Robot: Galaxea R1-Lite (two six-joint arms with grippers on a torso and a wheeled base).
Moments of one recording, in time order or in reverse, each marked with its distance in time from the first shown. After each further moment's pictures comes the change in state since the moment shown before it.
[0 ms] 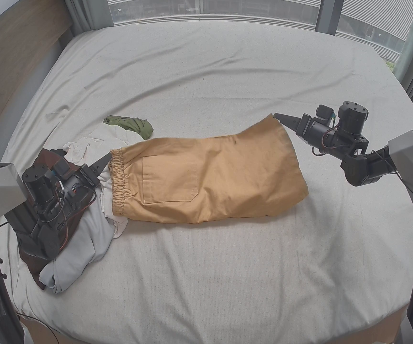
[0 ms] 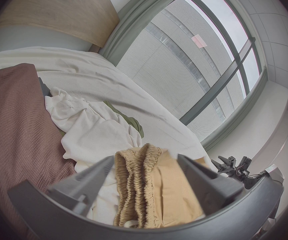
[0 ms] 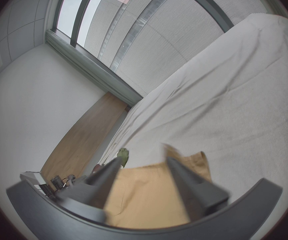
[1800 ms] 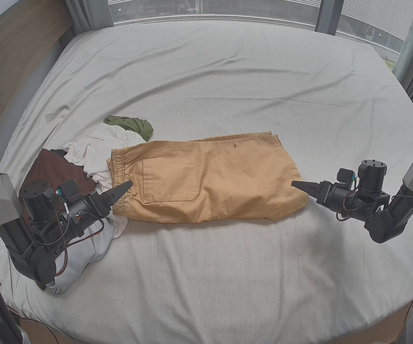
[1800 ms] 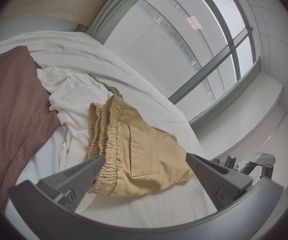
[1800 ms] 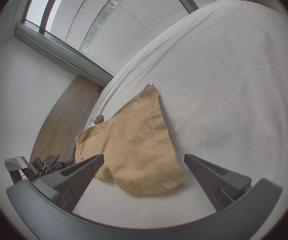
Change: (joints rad) left arm -0.097 -0.117 0.261 0.000 -0.119 0.063; right arm -0.047 -0.181 0.795 -0.220 -0.059 -0.083
